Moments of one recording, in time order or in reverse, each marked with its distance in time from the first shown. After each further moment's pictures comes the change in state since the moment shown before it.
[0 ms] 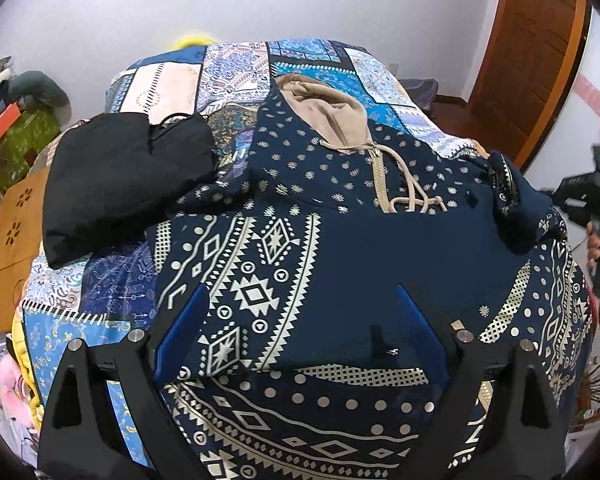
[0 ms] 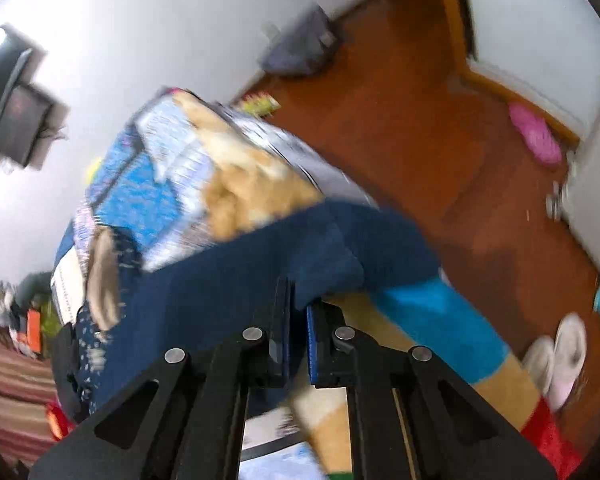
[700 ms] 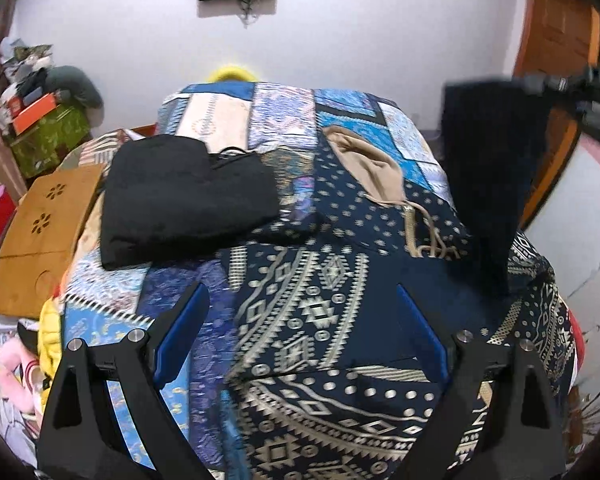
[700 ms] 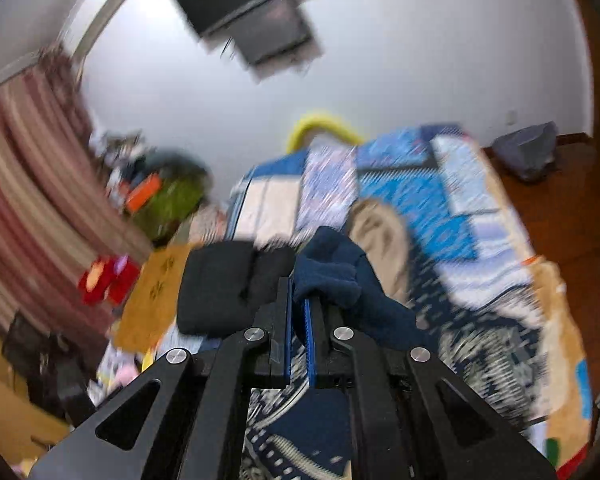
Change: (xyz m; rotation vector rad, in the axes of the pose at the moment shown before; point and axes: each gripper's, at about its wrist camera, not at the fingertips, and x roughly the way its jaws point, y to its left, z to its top) left arm -0.067 0.061 -0.006 -0.123 -0.146 0.034; right arm -0.097 0.283 -0.112 -0.649 0.002 0.411
